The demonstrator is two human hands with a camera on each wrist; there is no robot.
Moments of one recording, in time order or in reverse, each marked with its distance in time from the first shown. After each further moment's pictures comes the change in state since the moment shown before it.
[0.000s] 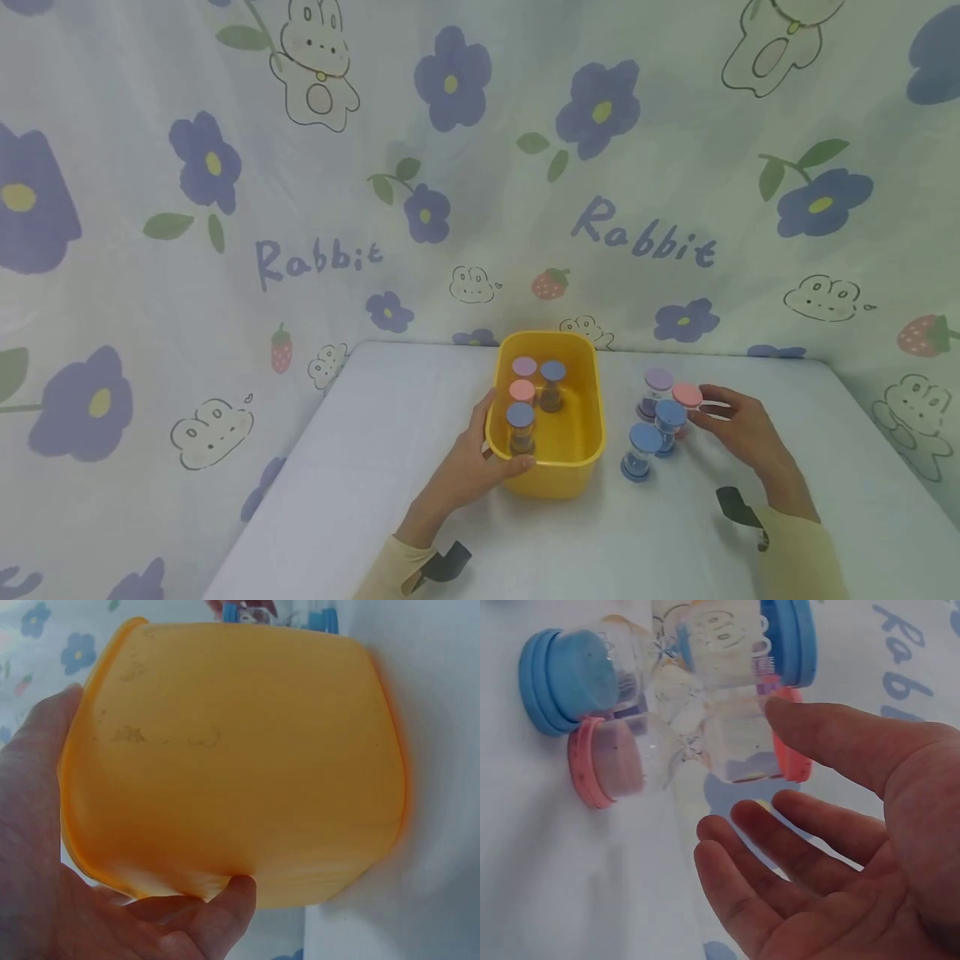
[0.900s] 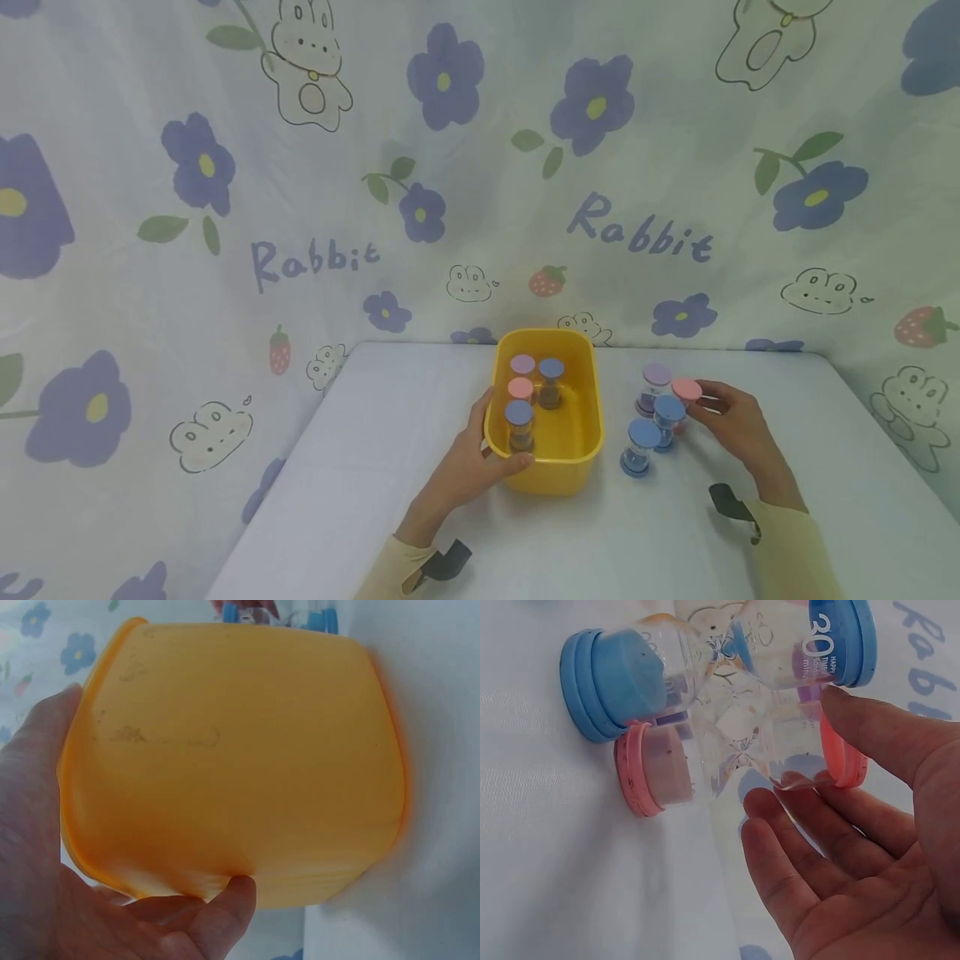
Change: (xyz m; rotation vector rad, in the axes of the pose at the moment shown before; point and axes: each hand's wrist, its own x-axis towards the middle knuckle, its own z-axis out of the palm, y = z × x) left_hand 0.001 -0.002 0.002 -0.005 0.004 0.008; right_hand 0.008 0.010 0.012 0.056 0.071 -0.013
